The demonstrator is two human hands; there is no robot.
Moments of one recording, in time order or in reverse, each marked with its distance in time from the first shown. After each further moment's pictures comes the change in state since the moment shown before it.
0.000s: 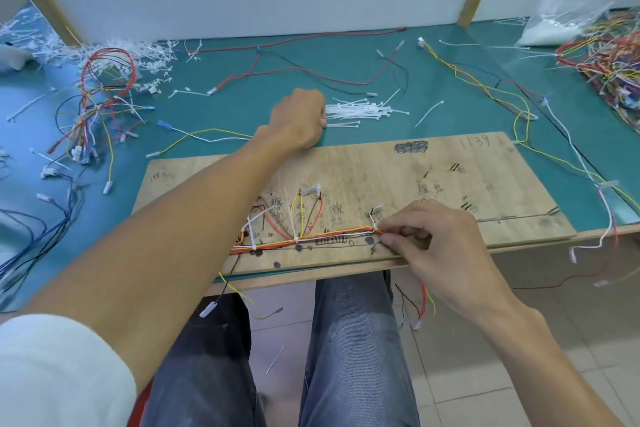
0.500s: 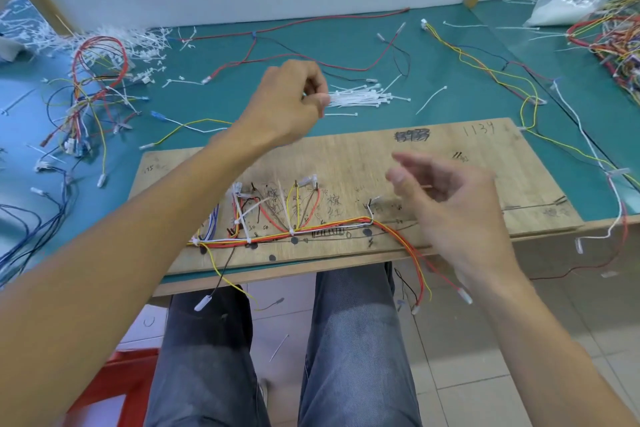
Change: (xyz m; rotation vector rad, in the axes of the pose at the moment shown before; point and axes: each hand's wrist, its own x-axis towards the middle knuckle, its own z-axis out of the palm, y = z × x) left_hand -0.065 0.020 -0.053 -0.351 0.076 0.048; right_hand 0.024 -0.014 -0.007 0.527 0.234 0.200
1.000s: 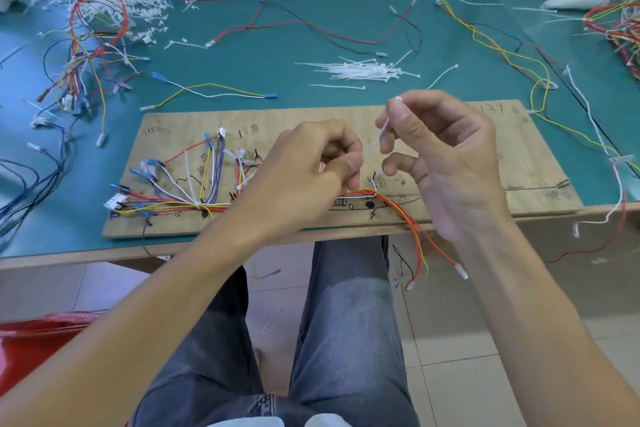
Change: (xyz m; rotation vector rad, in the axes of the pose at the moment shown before) left_hand -0.128 0.027 0.016 -0.376 -0.186 0.011; right_hand 0.008 -0.031 0.016 0.526 -0.194 -0.013
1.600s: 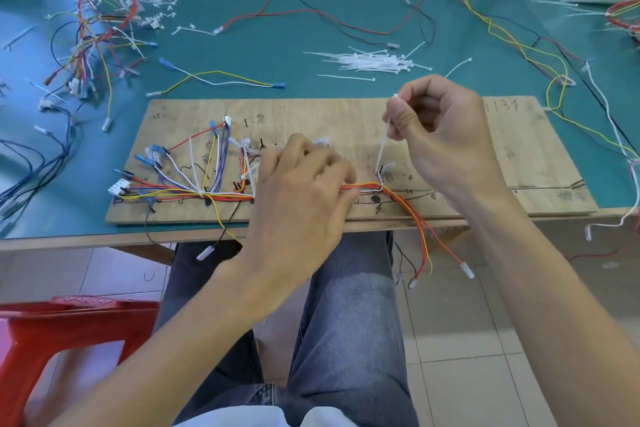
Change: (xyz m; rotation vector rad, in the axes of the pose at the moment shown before) left_hand -0.035 -0.030 0.034 0.730 0.338 0.230; right_hand 0.032 0.017 -0.008 -0.499 0.004 -0.062
